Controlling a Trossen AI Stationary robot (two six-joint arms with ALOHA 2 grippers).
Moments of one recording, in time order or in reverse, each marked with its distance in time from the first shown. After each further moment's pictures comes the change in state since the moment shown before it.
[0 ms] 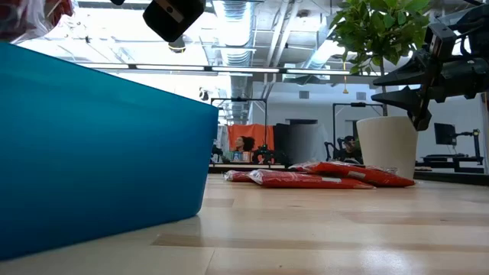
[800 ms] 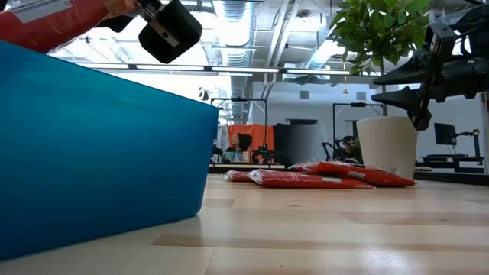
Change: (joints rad) left arm -0.009 0.064 0.000 -0.030 -0.042 -0.023; right arm 0.002 -0.002 0.000 0.002 -0.001 0.001
